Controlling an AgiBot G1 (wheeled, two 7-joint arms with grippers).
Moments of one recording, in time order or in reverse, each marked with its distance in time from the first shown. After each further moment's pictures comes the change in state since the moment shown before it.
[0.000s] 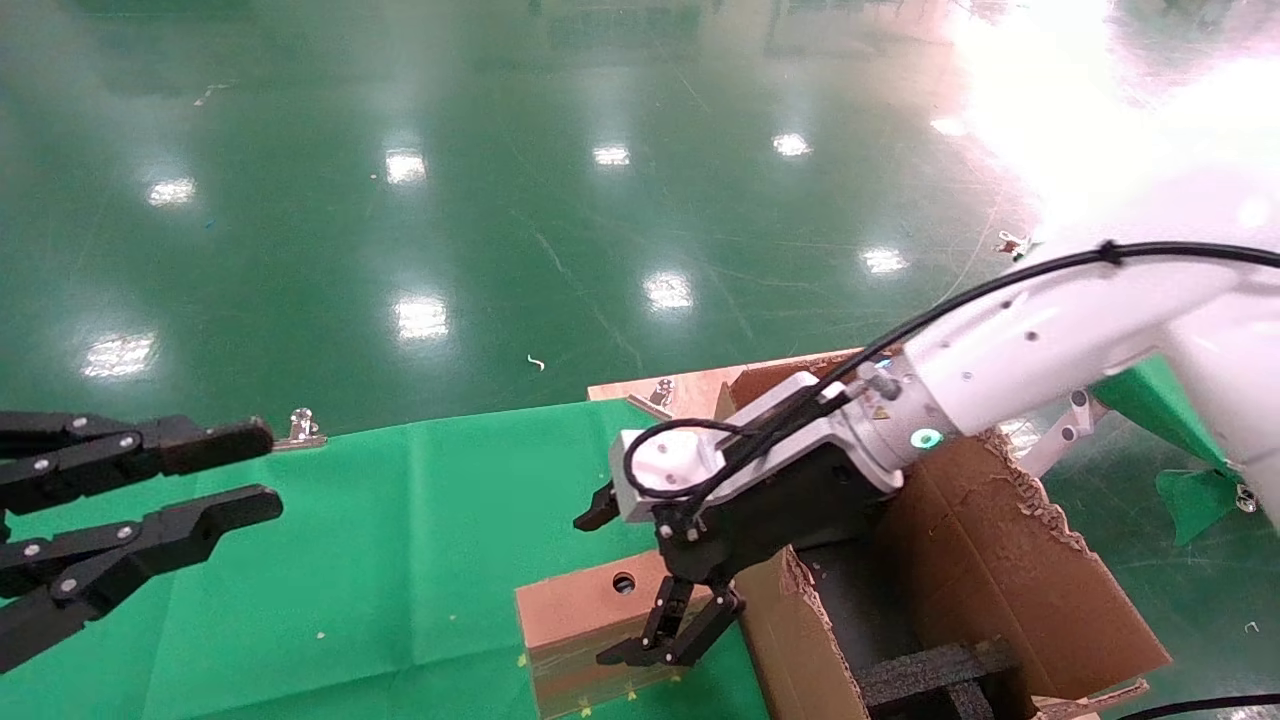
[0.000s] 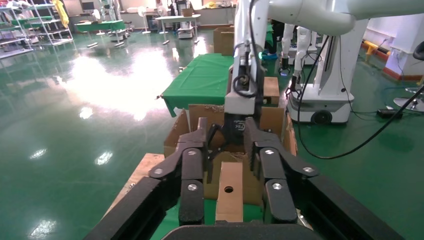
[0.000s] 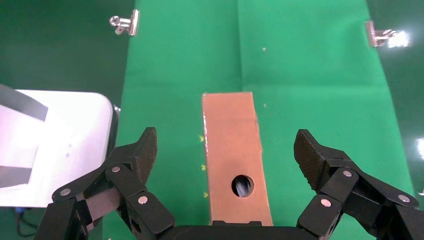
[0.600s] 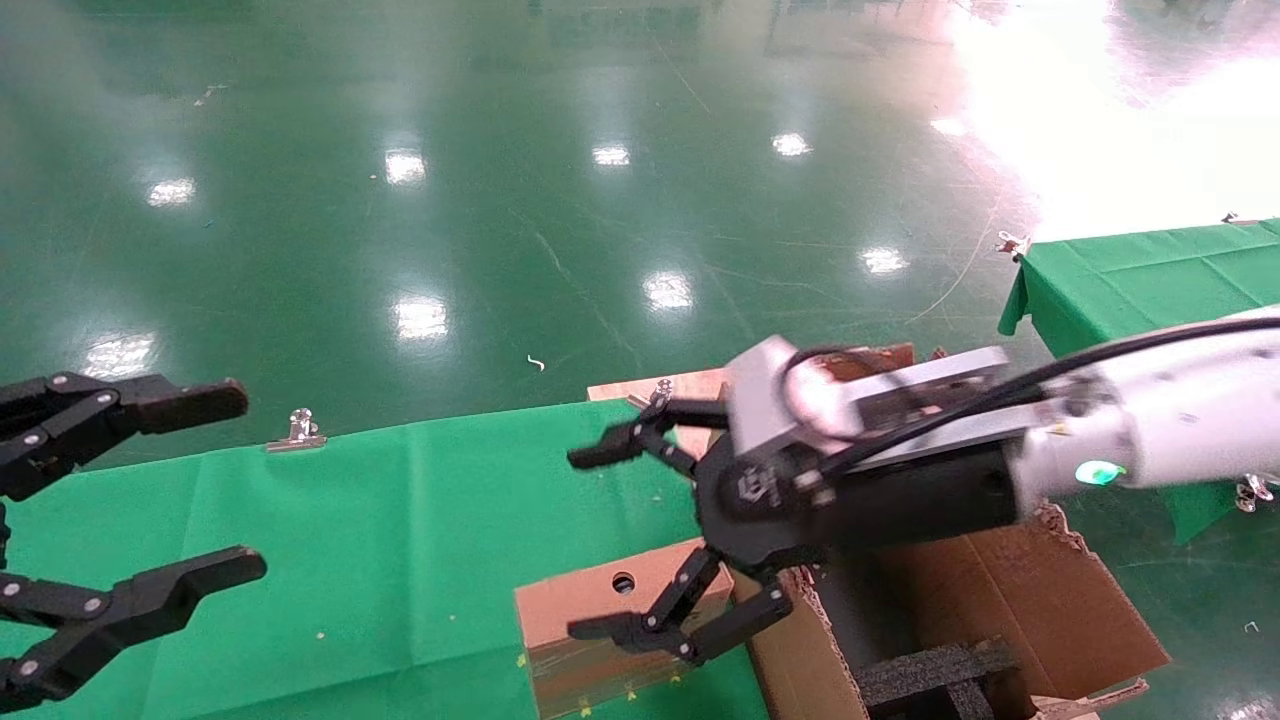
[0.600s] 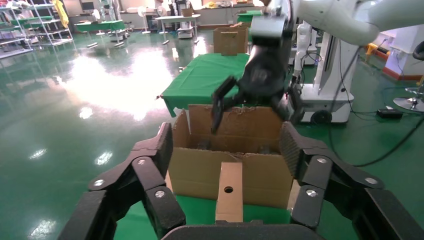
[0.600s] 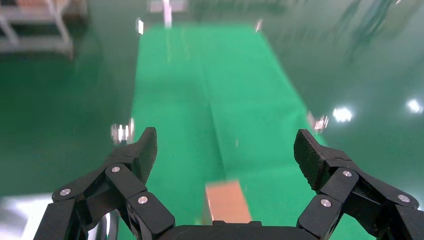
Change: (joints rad) left arm 0.000 0.000 0.000 0.000 0.000 0.000 0.000; right arm -0.301 0.185 0.400 0.219 0.259 0.029 0.069
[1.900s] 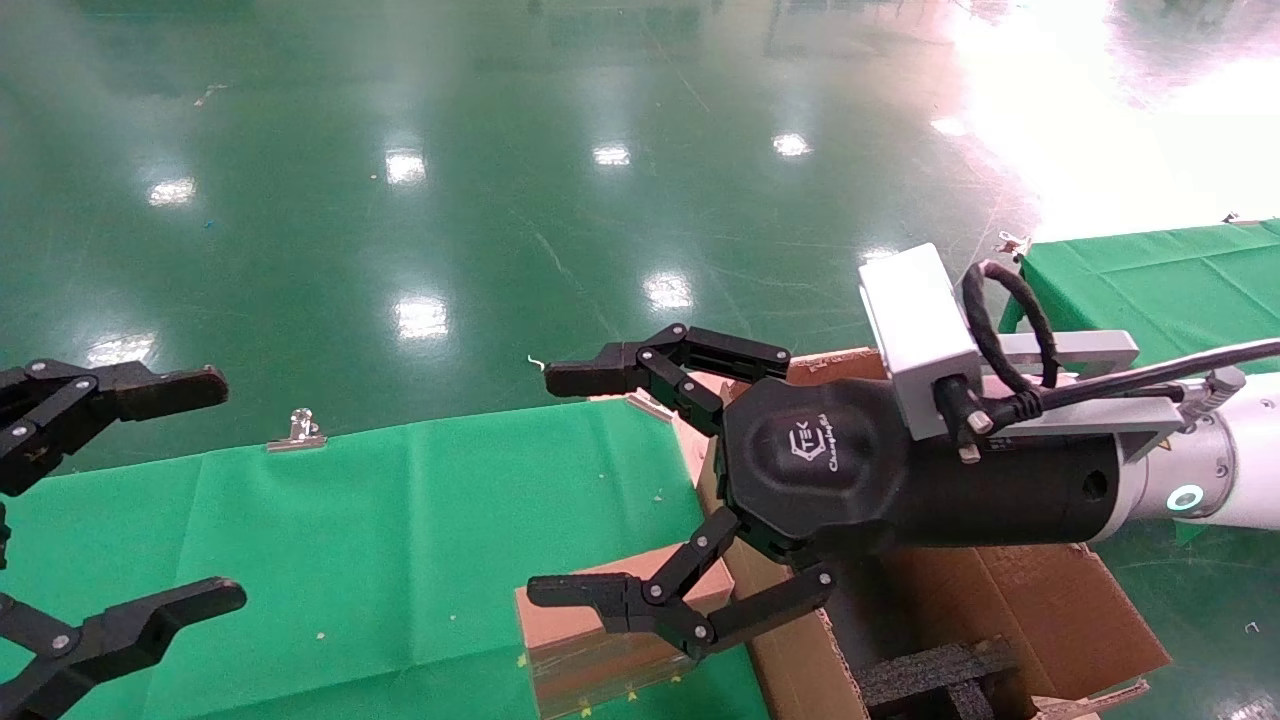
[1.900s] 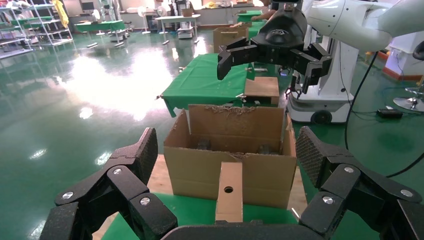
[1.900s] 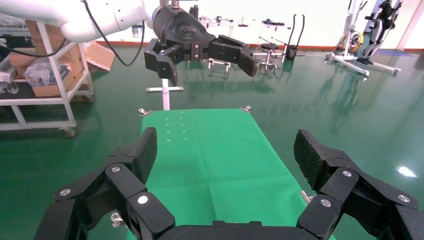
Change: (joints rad) left arm 0.000 0.000 0.000 0.000 0.000 0.000 0.000; right arm -0.224 0.066 0.197 0.053 0.337 0.066 -0.069
